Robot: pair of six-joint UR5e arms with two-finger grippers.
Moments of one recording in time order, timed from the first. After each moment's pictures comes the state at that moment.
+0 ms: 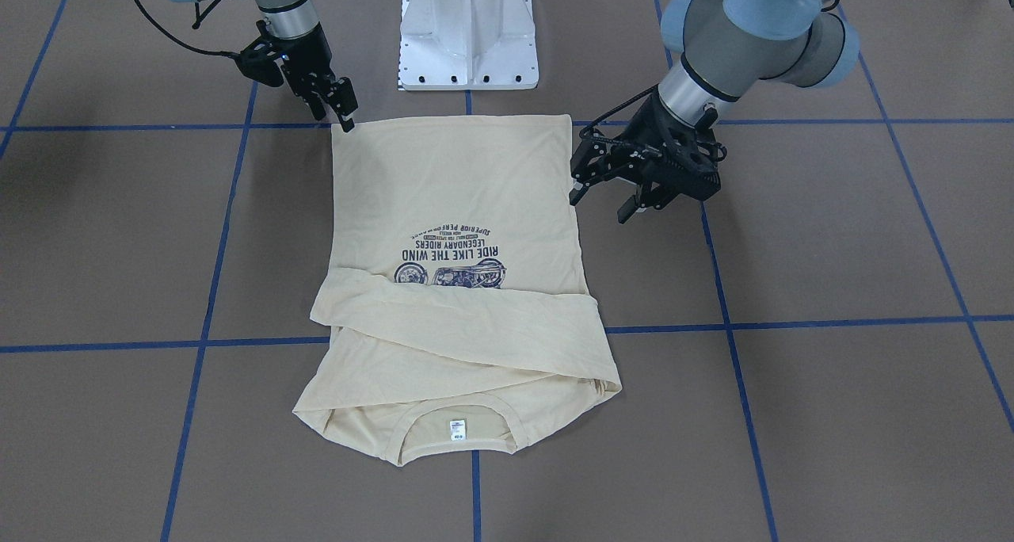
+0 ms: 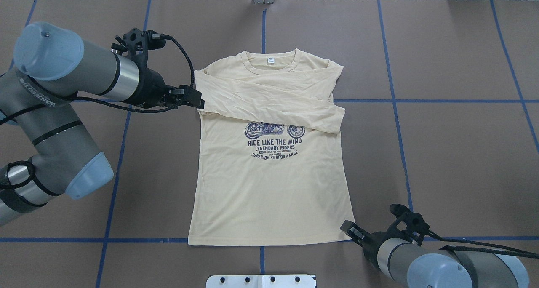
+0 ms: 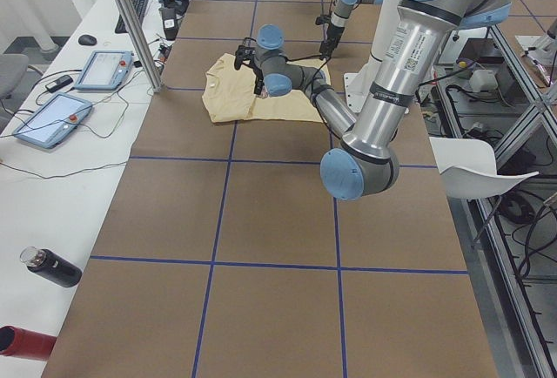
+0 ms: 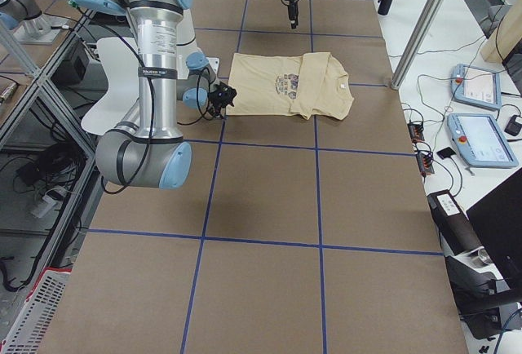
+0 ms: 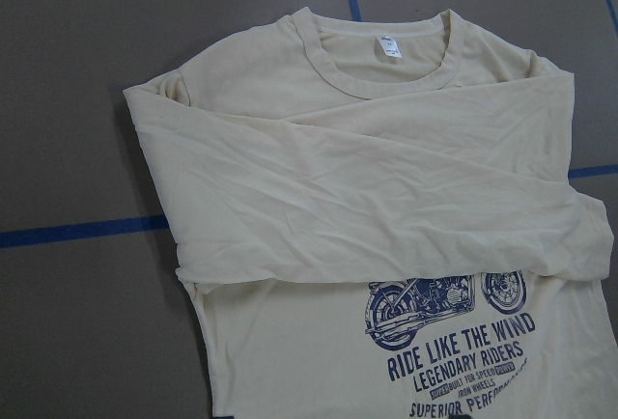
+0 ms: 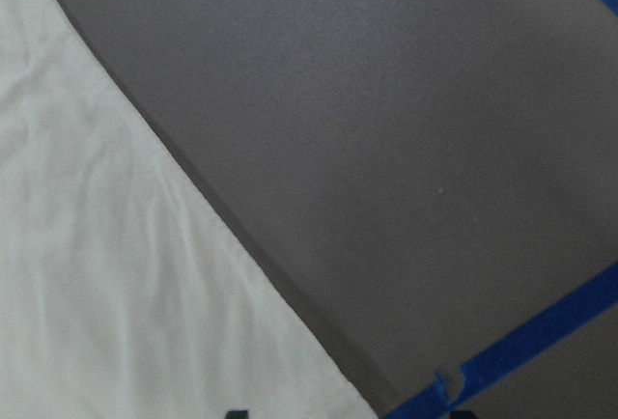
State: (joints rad) left arm -0.75 -2.01 -1.82 -2.06 -2.06 -1.12; right arm 0.03 -1.58 2.07 -1.16 1.34 2.19
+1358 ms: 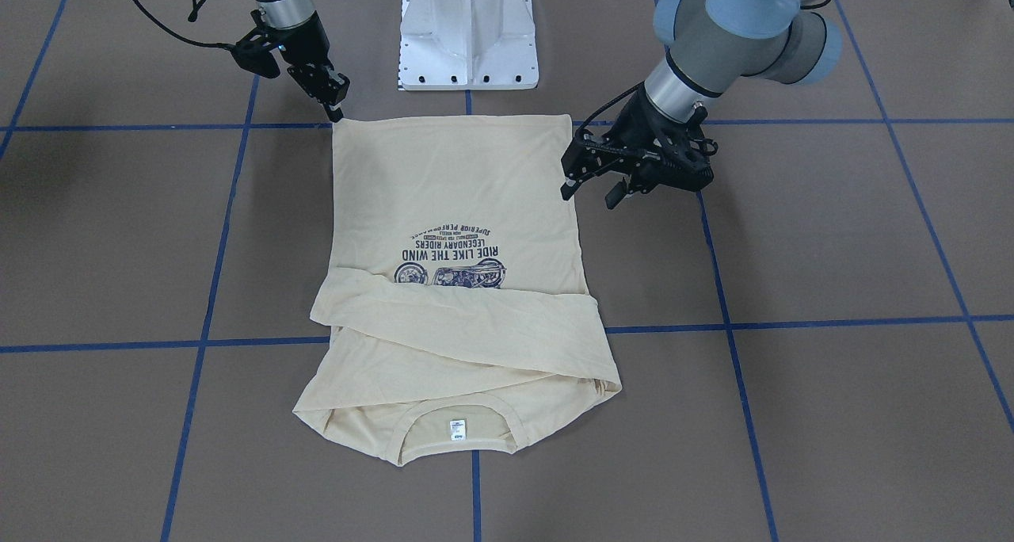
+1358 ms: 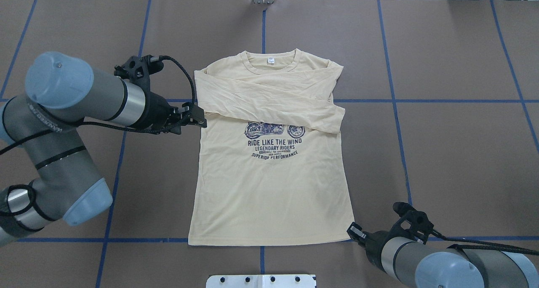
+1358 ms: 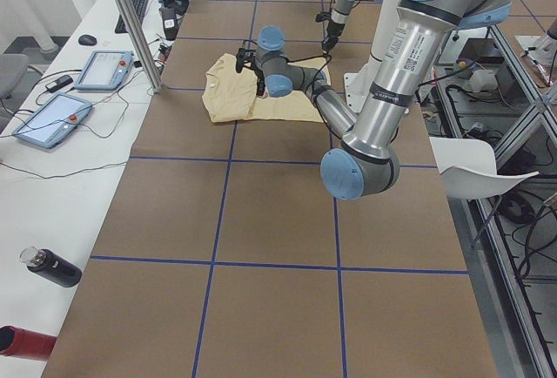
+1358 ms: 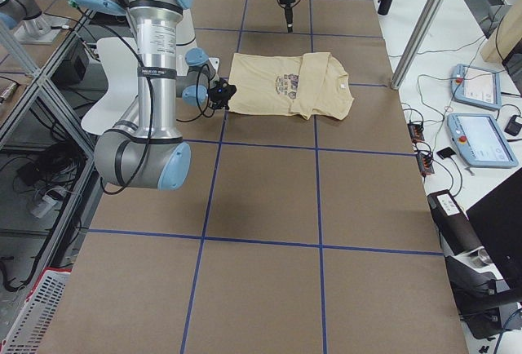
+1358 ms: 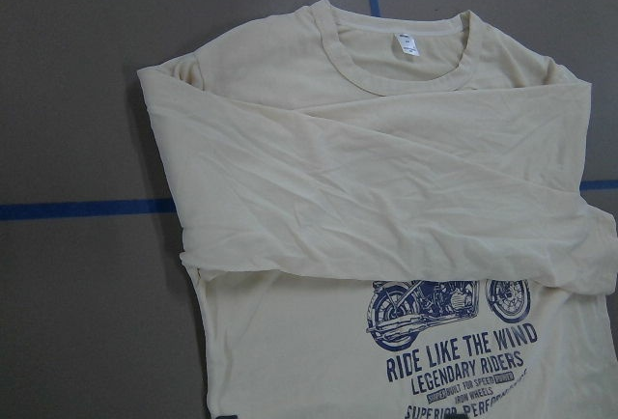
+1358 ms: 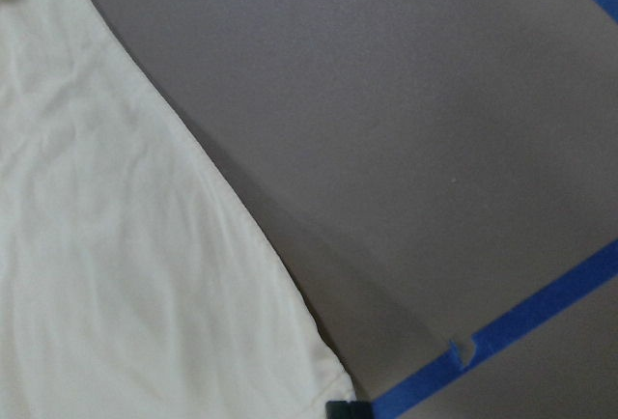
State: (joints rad) left arm -0.64 -1.92 -1.89 -2.06 -2.01 -1.43; right arm 0.04 -1.60 2.13 -1.16 1.36 2.19
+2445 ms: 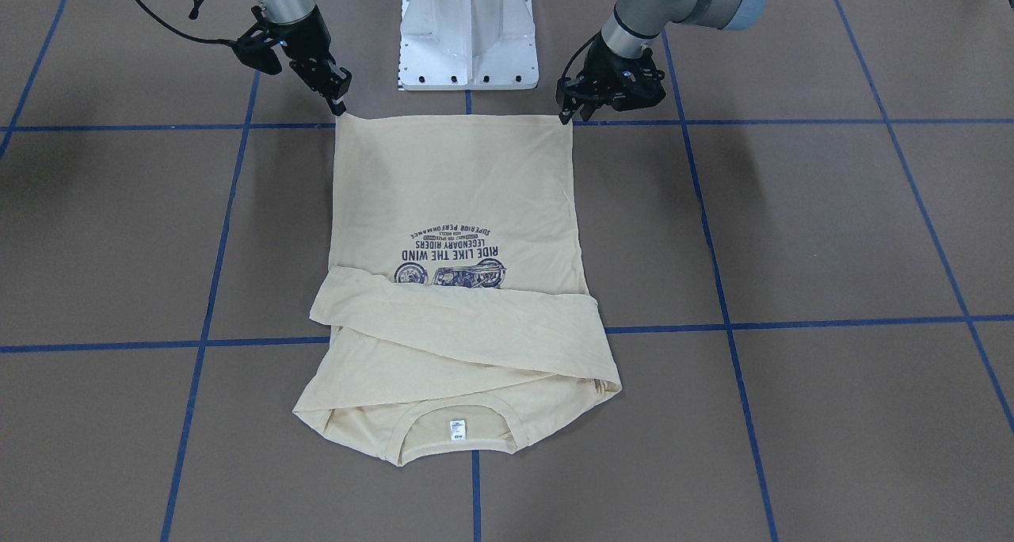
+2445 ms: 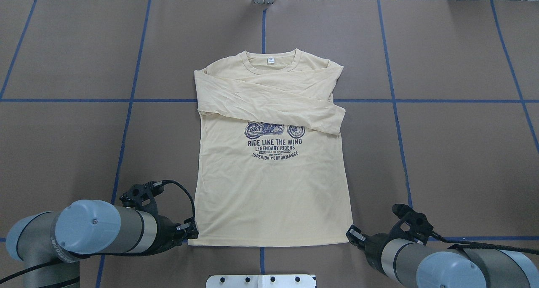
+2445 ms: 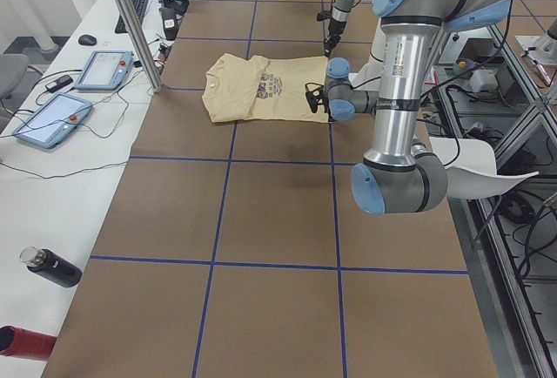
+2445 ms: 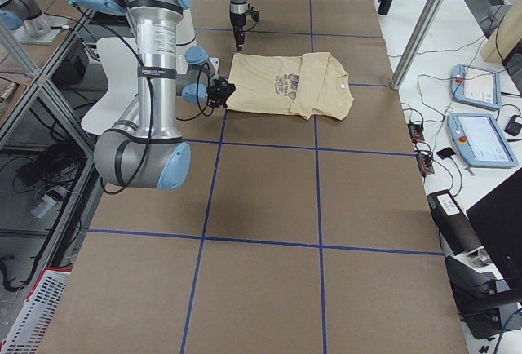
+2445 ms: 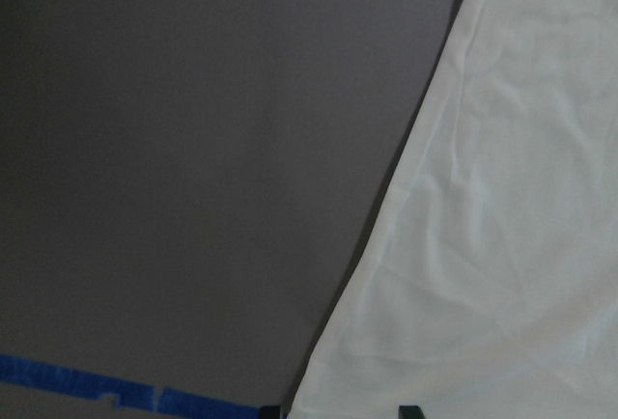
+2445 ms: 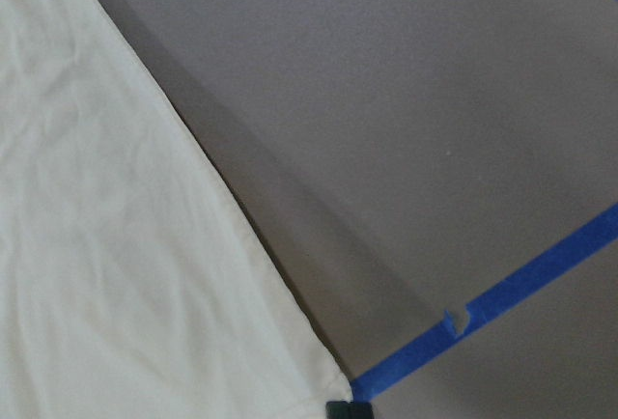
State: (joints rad) left arm -0.21 -1.73 -1.99 -2.03 -1.77 -1.81; right arm 0.04 -1.60 2.13 -1.16 1.38 2.19
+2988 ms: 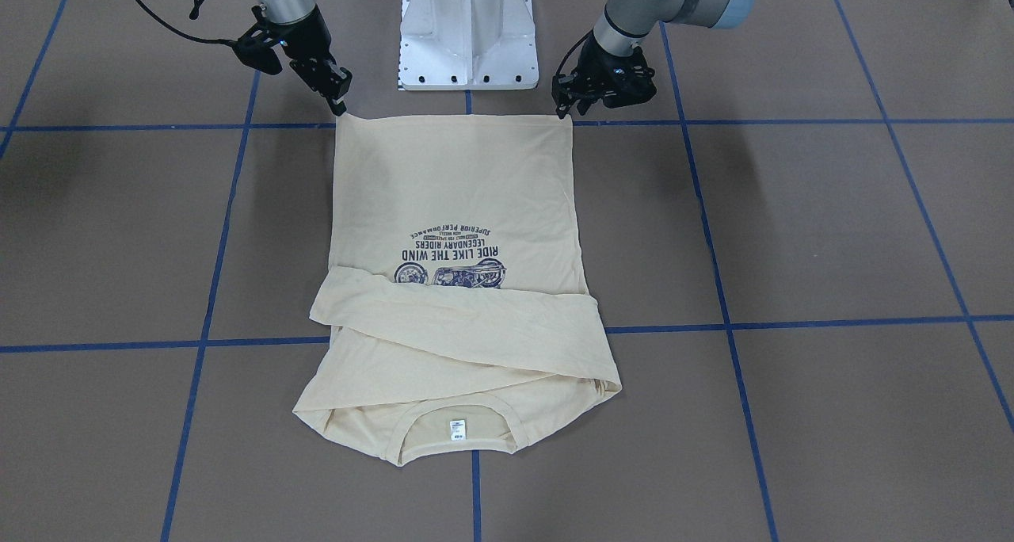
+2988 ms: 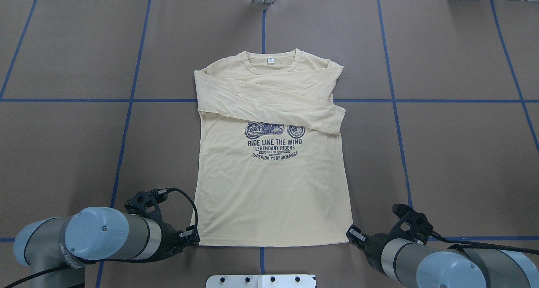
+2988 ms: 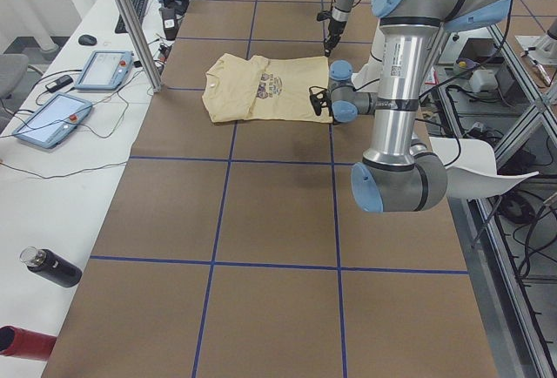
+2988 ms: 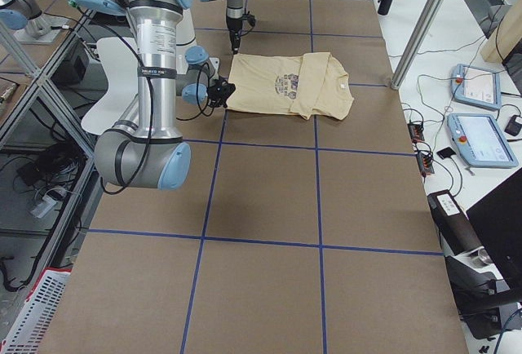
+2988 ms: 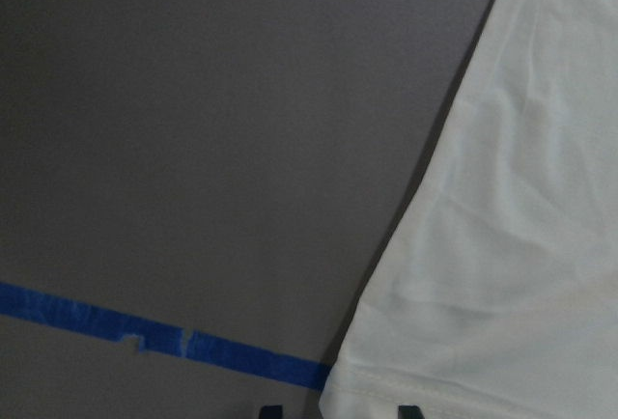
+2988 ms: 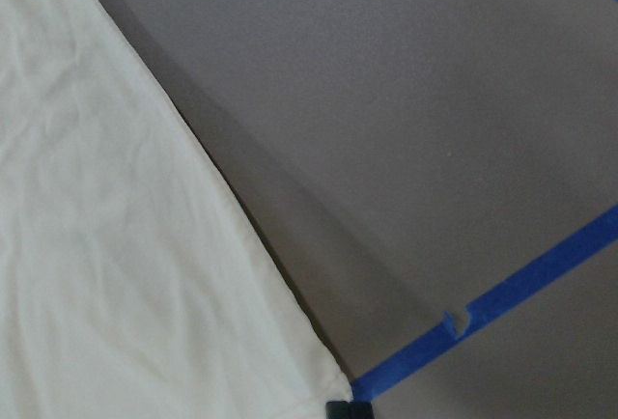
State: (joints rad) left arm -0.19 -1.74 -1.97 -2.02 -1.77 -1.81; right arm 0.04 -1.60 2.13 -1.16 1.38 2.19
